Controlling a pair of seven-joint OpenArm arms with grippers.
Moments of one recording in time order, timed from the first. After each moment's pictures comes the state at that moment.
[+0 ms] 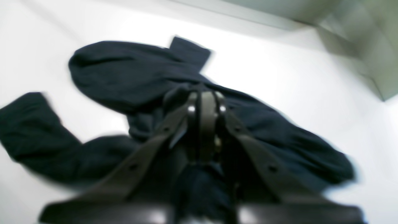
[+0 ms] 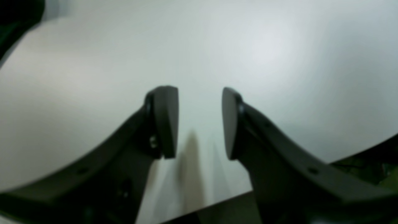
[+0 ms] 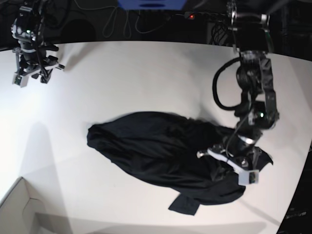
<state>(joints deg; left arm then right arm) -8.2 -7.5 -3.0 102.3 -27.0 -5.5 40.7 -28.2 6.3 26.6 108.3 19.6 0.1 -36.7</state>
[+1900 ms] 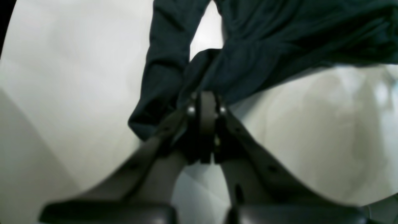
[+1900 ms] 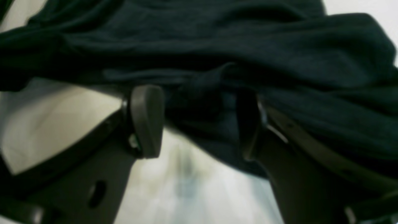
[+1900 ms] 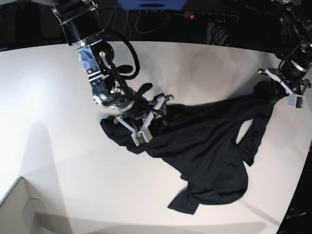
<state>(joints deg) 18.7 -15.6 -35.1 103.3 -28.6 -37.4 44.1 5.6 3.2 -20.0 83.2 19.5 9.5 -36.1</state>
